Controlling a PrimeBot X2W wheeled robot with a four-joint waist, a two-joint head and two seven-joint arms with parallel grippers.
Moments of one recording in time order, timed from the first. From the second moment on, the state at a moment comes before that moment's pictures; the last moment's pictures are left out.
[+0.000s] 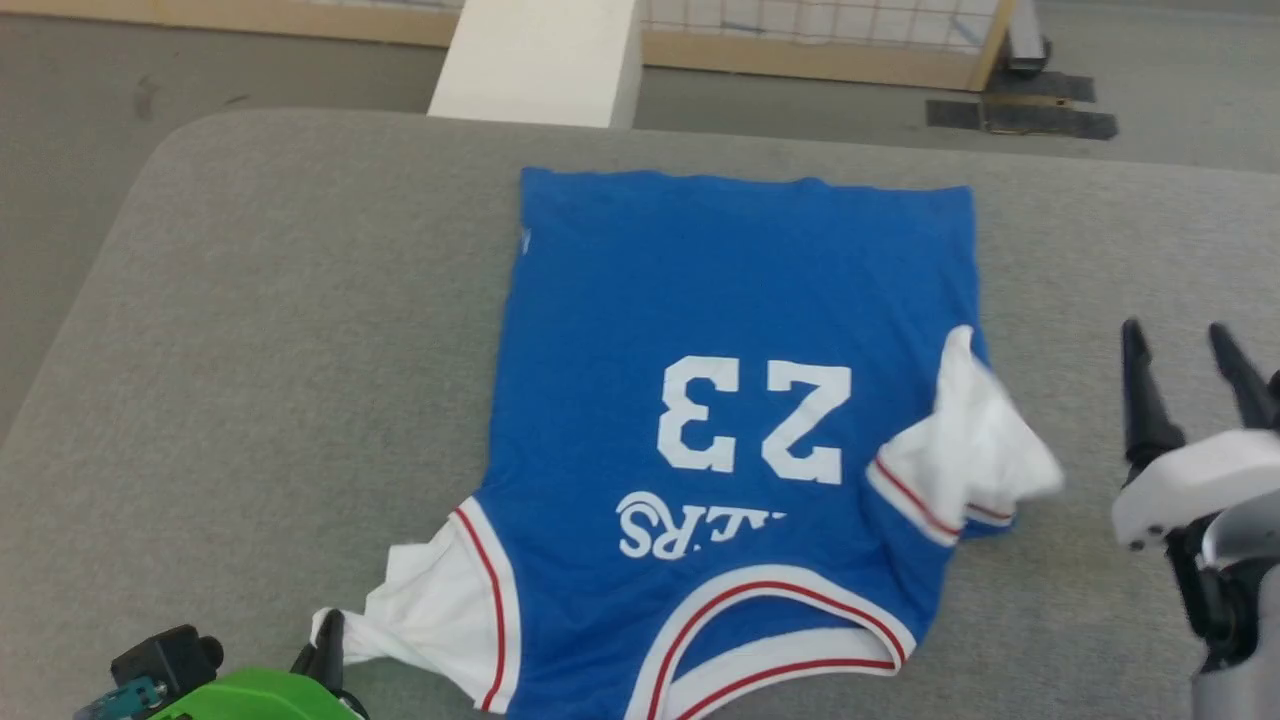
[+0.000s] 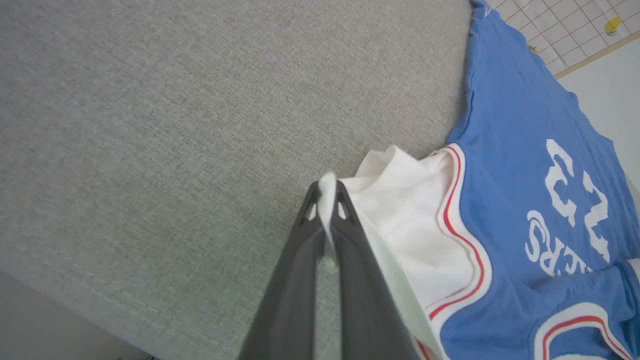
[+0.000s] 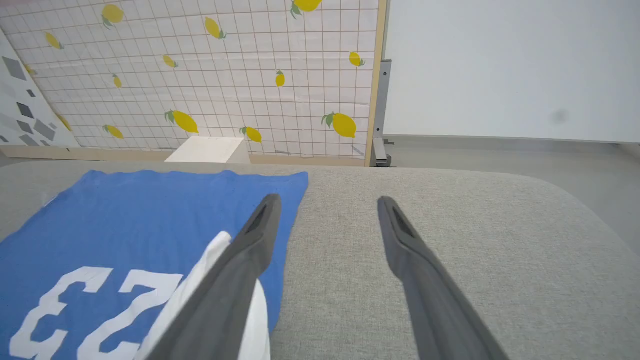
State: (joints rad) left arm 0.17 0.26 -0.10 0.00 -0.84 0.19 0.10; right arm -0.18 -0.07 -0.25 0.03 0.08 0.13 0.12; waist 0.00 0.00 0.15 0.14
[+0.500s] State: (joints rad) left arm 0.08 0.24 -0.12 0.03 -0.85 0.16 0.09; right arm -0.52 -0.16 -0.30 0.28 0.08 0.13 0.07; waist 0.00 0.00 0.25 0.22
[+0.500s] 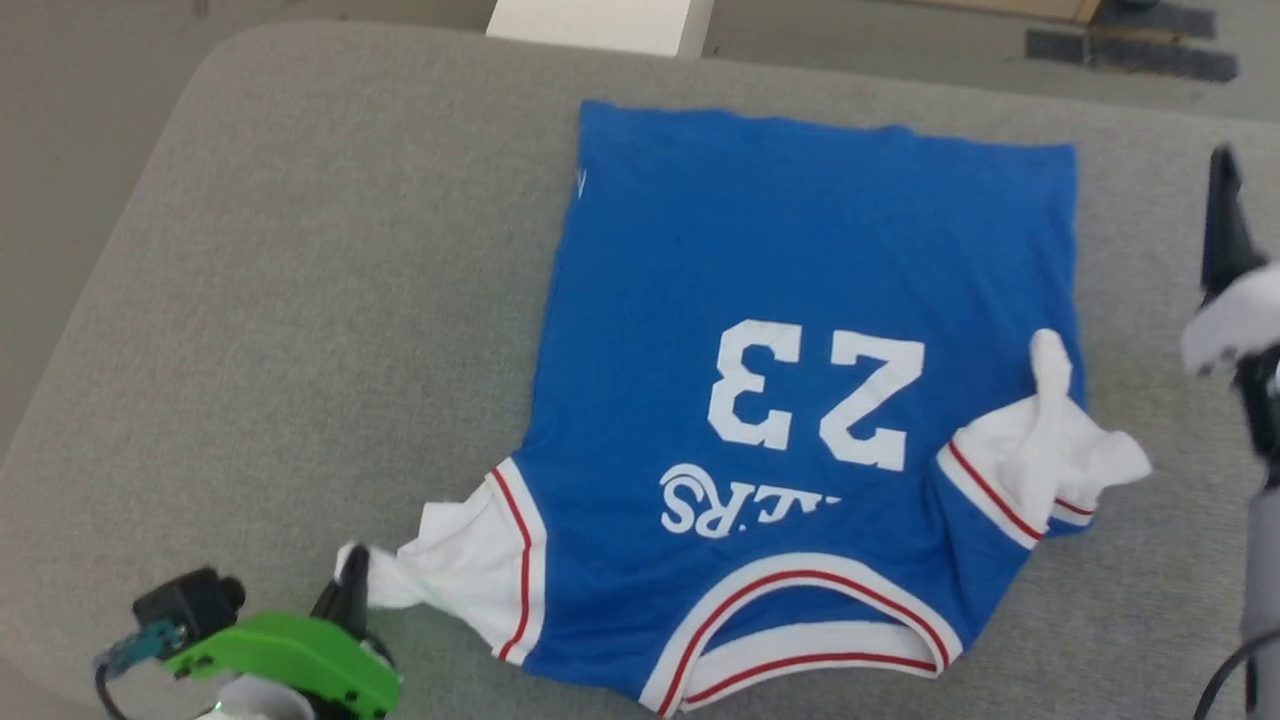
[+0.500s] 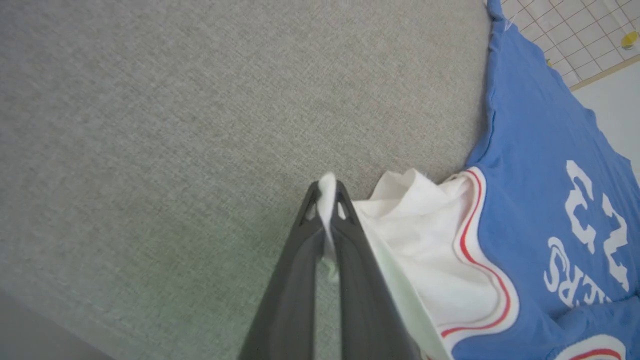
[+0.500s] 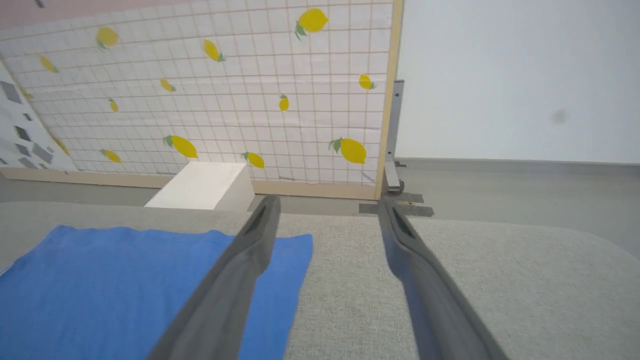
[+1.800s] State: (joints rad) left arm -0.11 0.19 -0.16 0.15 -0.86 0.02 -0.03; right arm -0.79 -0.23 -0.37 0.29 -0.03 0.13 0.43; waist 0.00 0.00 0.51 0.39
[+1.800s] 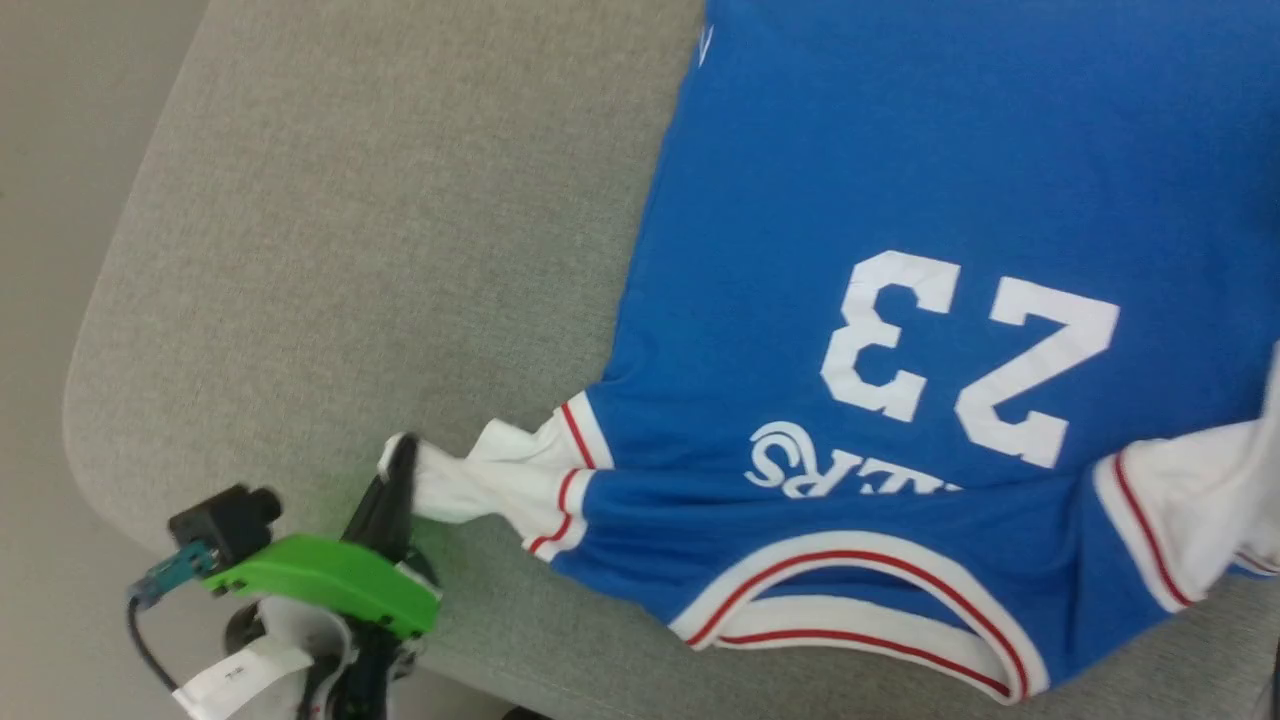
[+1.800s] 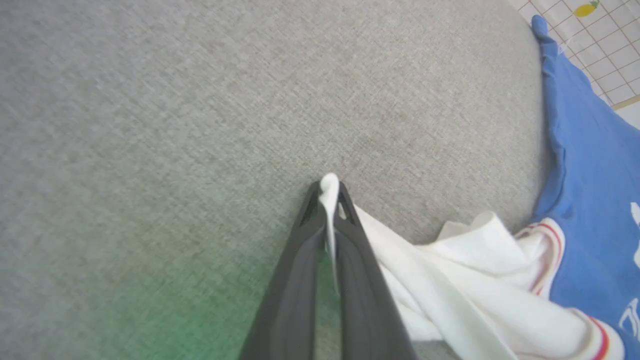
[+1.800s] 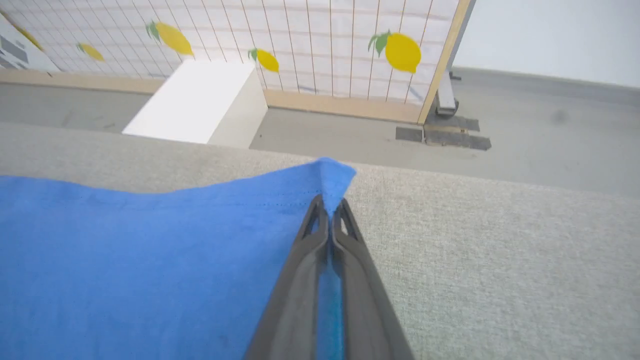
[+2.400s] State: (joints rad) left arm 0.10 0.28 -0.11 0.02 -0.86 0.14 0.05; right arm -0.13 -0.05 -0.59 0.05 0.08 0.13 0.29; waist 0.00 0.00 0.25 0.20
